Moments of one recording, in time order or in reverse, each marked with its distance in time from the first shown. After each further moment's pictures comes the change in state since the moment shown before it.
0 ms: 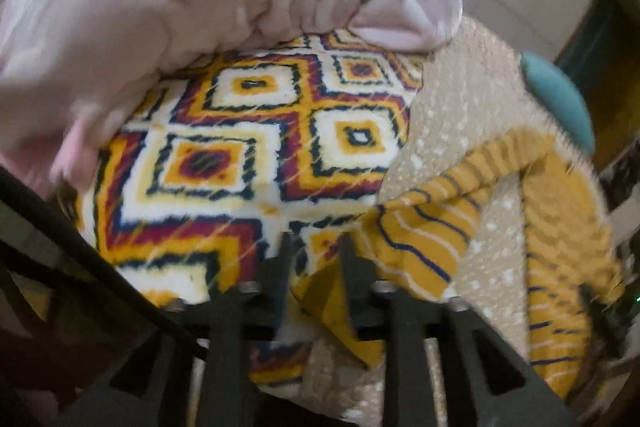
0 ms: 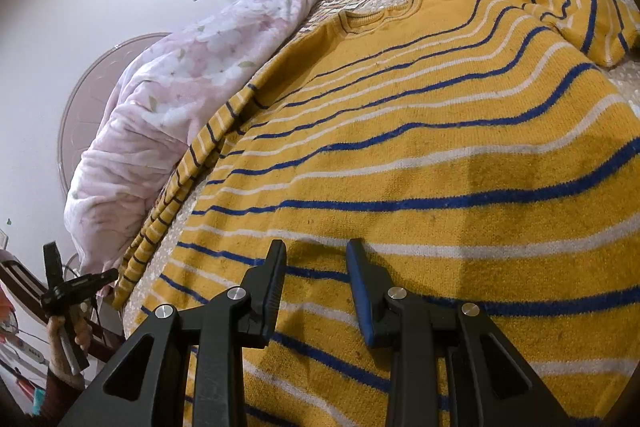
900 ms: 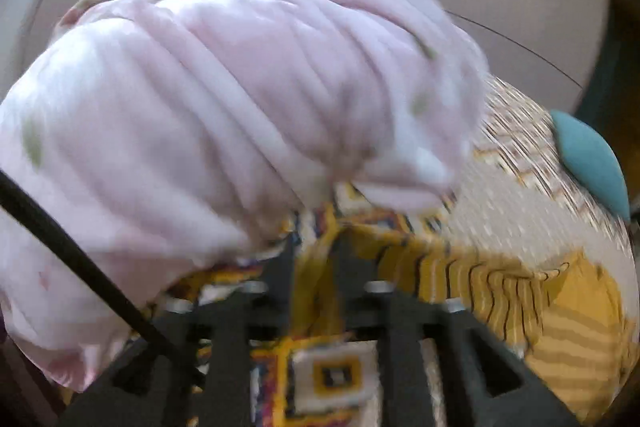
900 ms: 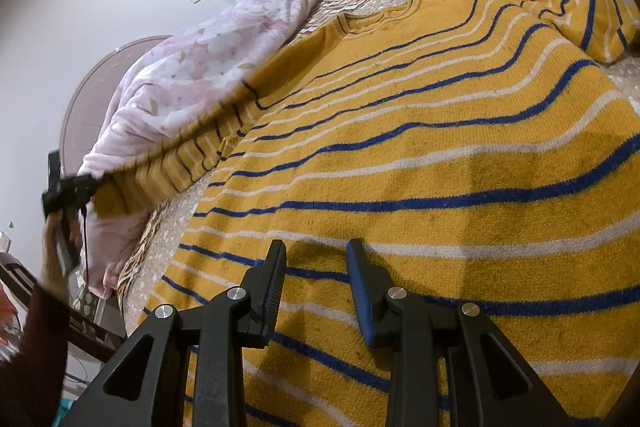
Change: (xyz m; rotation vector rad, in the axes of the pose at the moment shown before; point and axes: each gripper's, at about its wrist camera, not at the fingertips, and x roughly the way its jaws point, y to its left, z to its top) left arm 0.033 -0.066 0.193 0.040 -0.217 0.188; right arm -0.001 -0.003 0.000 0.012 -0.004 0.008
